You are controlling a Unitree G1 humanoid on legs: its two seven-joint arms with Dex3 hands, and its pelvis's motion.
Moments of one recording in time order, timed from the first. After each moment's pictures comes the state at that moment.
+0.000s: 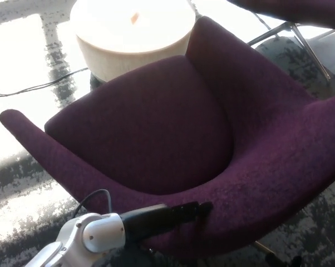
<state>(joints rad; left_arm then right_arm) -0.32 0.40 -0.62 0.22 0.22 0.00 -0.55 -0.24 -0.09 -0.48 1.28 0.32 -0.06 0.50</state>
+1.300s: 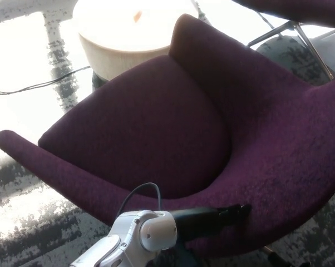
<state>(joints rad) -0.41 0.24 -0.76 0.21 0.37 0.19 -0.52 -0.24 -0.12 -0.51 1.29 0.33 -0.02 0.59</state>
